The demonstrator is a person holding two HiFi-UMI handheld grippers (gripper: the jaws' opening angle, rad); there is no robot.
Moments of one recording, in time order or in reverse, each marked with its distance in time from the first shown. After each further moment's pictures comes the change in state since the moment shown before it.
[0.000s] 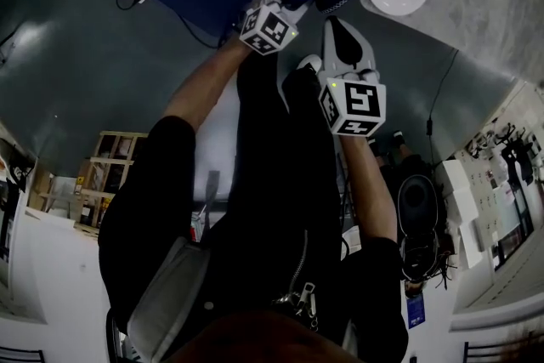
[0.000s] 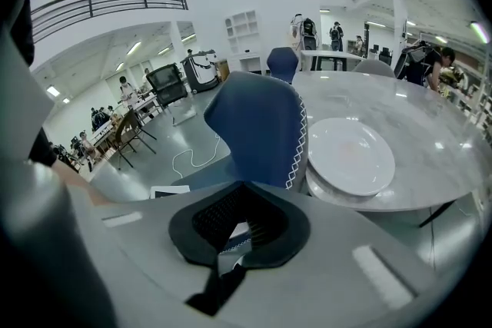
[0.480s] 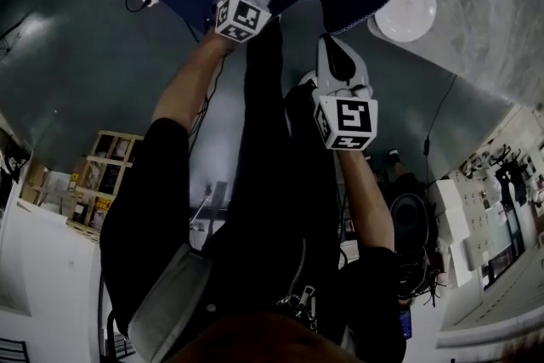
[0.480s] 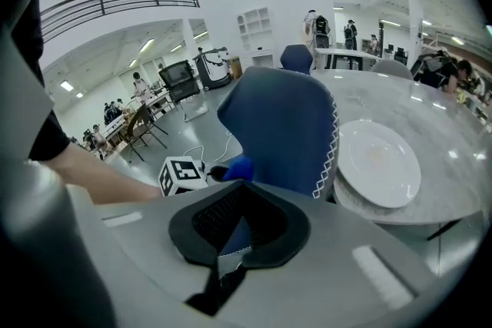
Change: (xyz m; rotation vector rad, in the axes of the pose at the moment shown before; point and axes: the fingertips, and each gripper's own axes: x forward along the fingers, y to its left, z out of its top) left arm -0.046 0.132 -0.035 0.059 0.065 0.274; right arm 0.018 0.021 0.002 -0.054 0.018 0.072
